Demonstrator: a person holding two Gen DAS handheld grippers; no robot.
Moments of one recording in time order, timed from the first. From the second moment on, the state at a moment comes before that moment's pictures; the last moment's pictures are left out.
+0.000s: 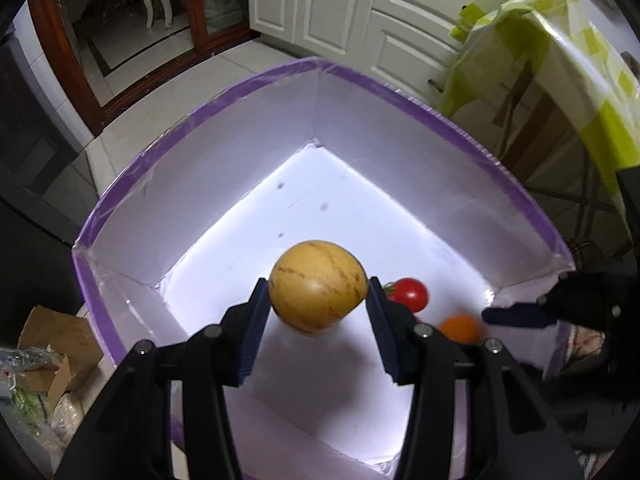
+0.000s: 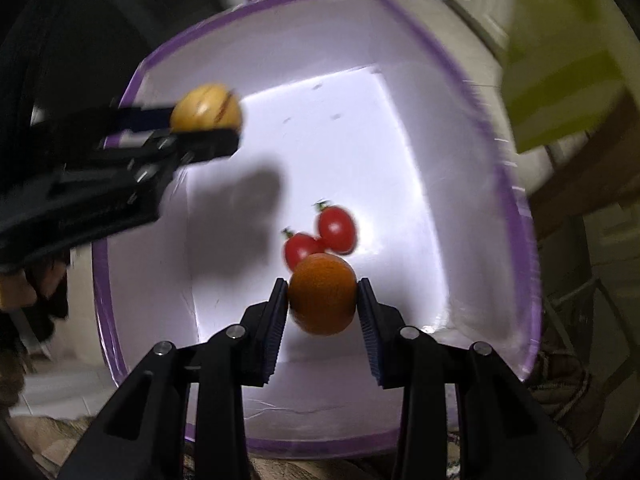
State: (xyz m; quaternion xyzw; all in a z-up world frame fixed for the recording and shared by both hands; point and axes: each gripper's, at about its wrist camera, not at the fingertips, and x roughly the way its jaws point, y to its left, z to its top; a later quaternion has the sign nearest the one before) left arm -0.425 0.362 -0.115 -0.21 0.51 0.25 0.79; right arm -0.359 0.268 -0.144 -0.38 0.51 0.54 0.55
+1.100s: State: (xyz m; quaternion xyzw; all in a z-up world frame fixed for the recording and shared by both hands) left arm -0.317 0.281 0.095 -0.11 0.32 0.19 0.92; right arm -0.186 -0.005 0.067 0.06 0.40 0.44 0.80
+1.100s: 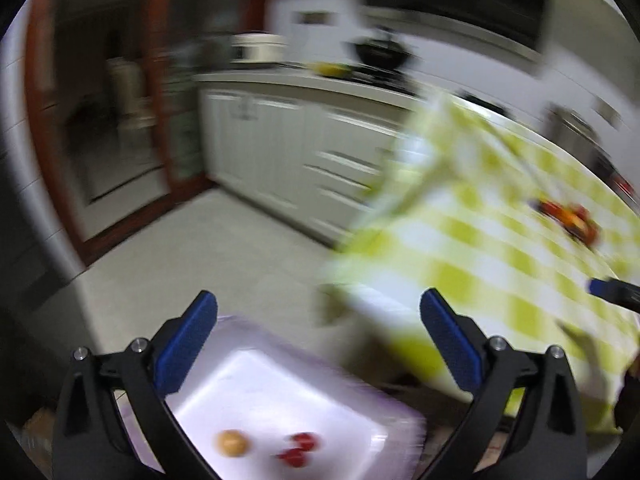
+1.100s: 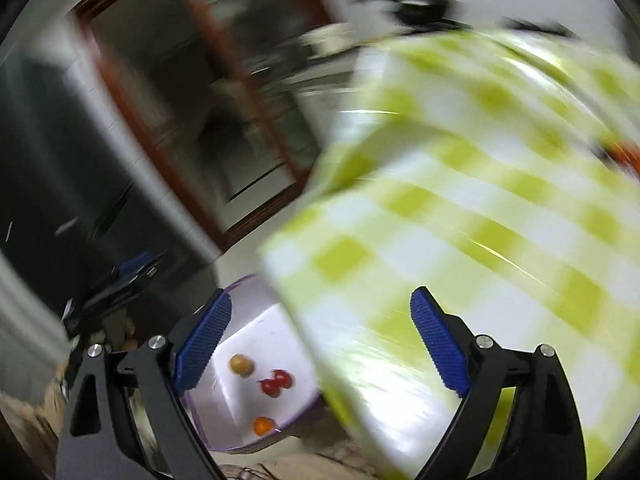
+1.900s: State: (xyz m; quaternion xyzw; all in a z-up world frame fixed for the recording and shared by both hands) left arm 0.066 -0.043 0.049 -0.08 0.32 -0.08 0.94; right arm -0.004 -0.295 0.008 0.18 0.40 0.08 0.90
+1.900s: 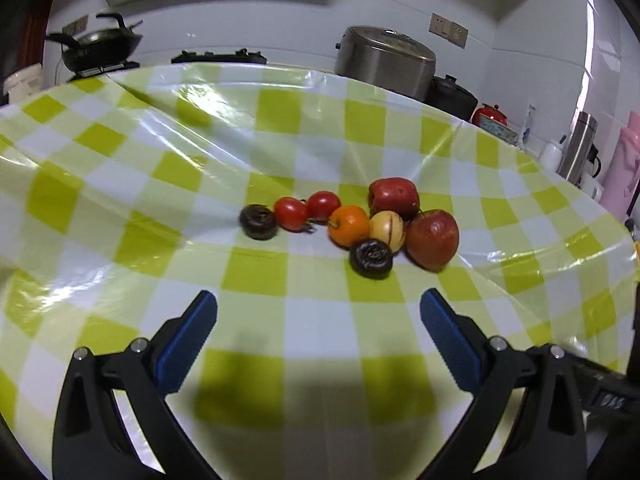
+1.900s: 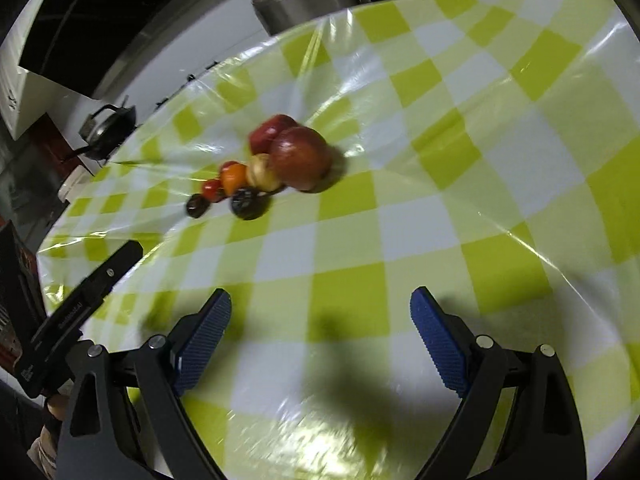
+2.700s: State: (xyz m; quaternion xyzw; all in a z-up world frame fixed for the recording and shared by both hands) left arm 0.069 -0.018 0.033 -0.13 0.33 -0.11 0.93; right arm 0.107 -0.283 0.014 0.12 0.39 0.05 0.91
